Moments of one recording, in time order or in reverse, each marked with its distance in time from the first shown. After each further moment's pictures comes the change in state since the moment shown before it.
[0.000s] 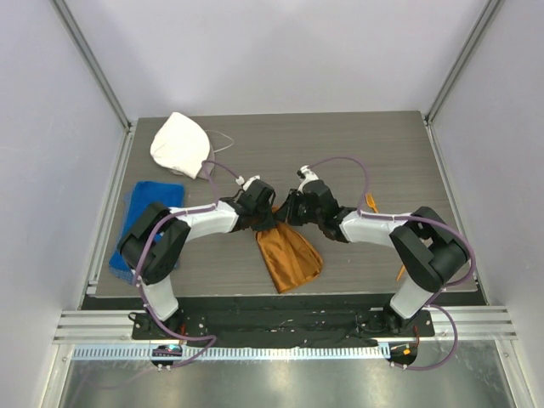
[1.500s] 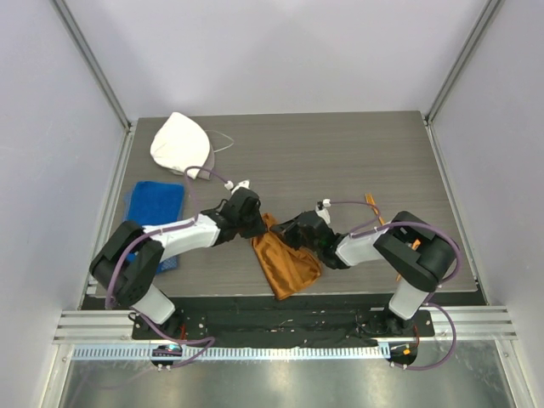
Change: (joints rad) left arm 0.007 -0.204 -0.195 0.069 0.014 0.066; right arm 0.178 0.048 -0.227 0.271 0.324 0.844
